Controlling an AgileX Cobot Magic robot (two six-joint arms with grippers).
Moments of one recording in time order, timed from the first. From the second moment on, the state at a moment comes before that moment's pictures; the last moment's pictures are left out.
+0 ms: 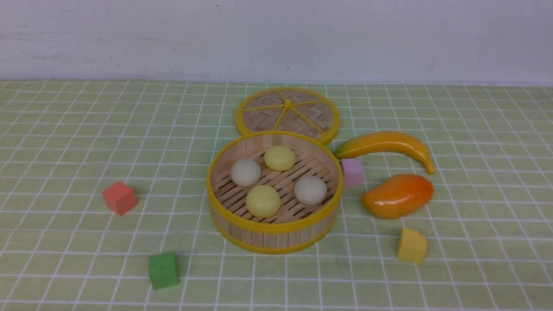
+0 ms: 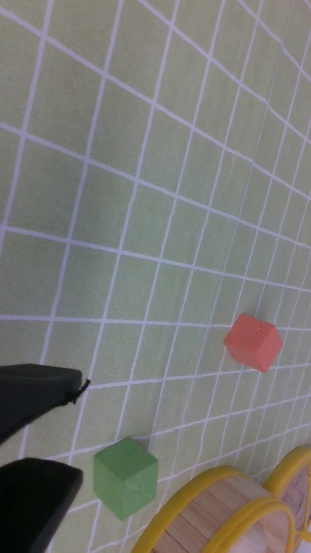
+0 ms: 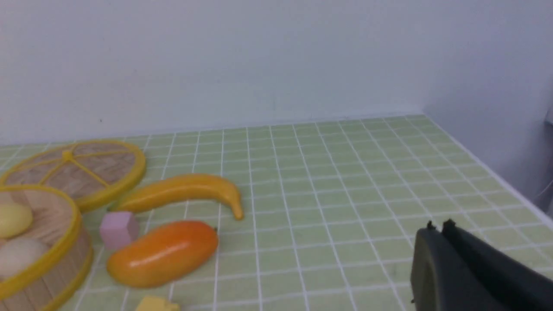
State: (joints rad) right arm -0.07 0.04 -0.28 -0.12 0.42 0.16; left arm -0.03 -0.01 0.03 0.04 0.38 -0.31
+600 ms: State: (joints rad) right arm -0.02 -0.01 0.02 -0.05 0.40 0.16; left arm -0.03 -0.01 0.03 0.04 0.38 -0.31
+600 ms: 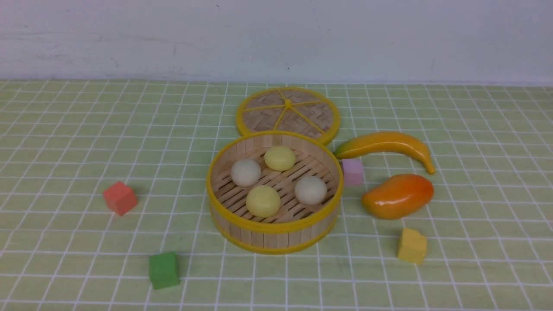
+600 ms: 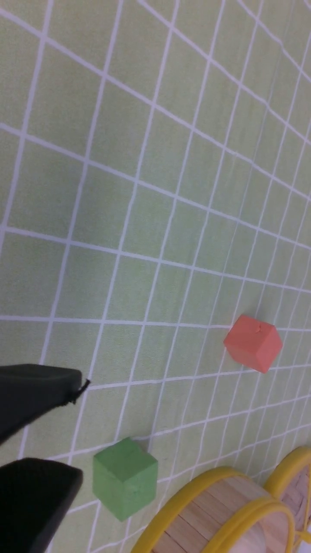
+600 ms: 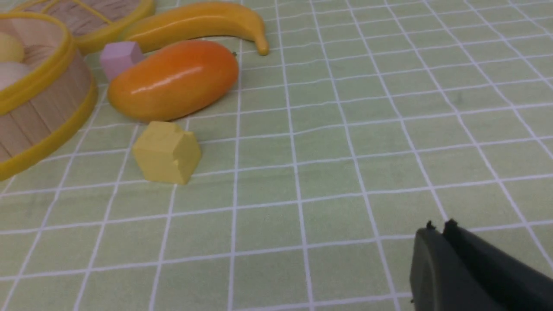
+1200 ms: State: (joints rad) right arm -0.03 -0.01 0.02 -0.04 0.39 0.16; left arm -0.03 -0.01 0.03 0.04 0.38 -0.31
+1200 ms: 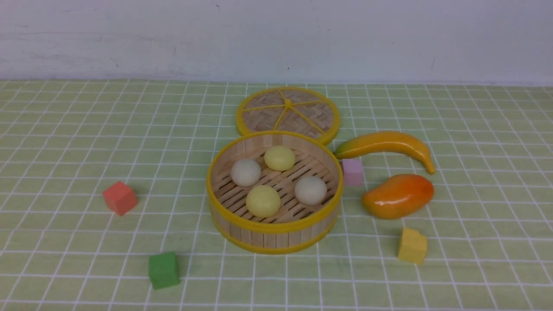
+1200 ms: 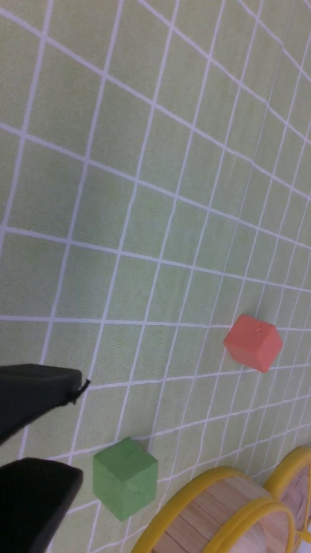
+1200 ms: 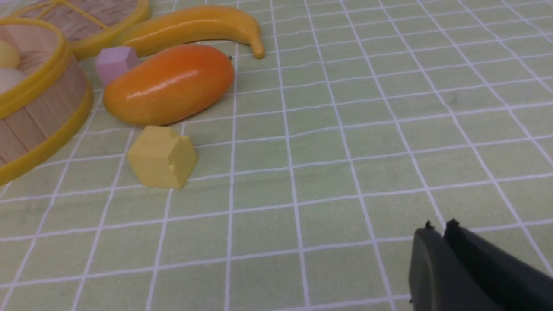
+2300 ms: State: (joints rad) right arm -0.03 -0.01 0.02 -0.04 0.39 0.16; left arm -0.03 -0.01 0.03 0.04 0.38 -0.31
